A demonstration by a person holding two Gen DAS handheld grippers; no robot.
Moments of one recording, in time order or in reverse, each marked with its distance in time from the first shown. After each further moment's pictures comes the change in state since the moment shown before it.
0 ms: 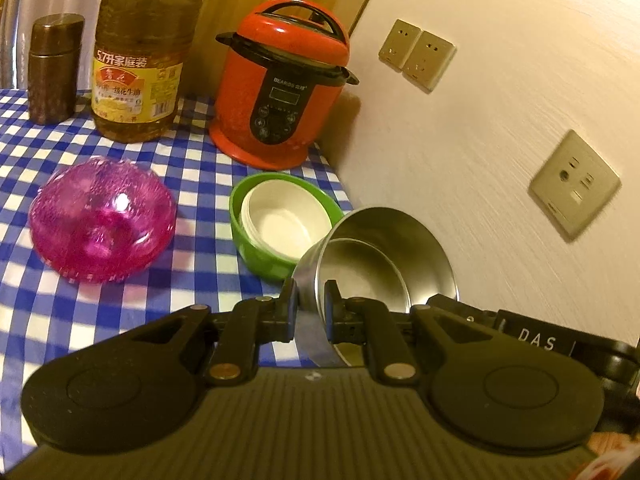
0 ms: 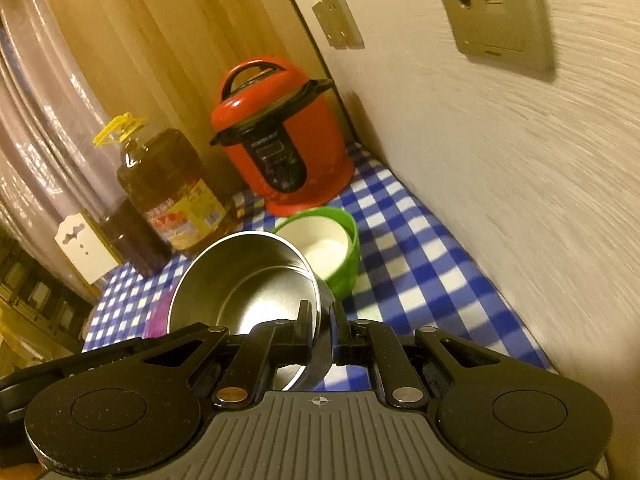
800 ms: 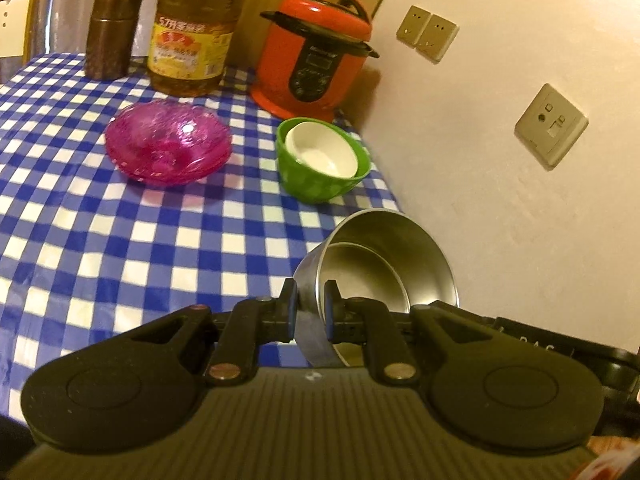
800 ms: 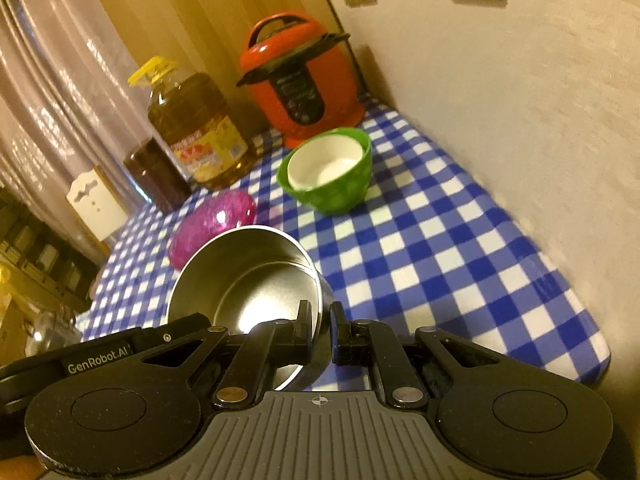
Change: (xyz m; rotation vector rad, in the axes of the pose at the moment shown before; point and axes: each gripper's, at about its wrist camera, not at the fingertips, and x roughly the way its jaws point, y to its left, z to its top) left arm -0.089 0.013 -0.085 -0.025 0.034 0.052; right arm -0.066 0.023 -0.088 -0.018 0.089 0.008
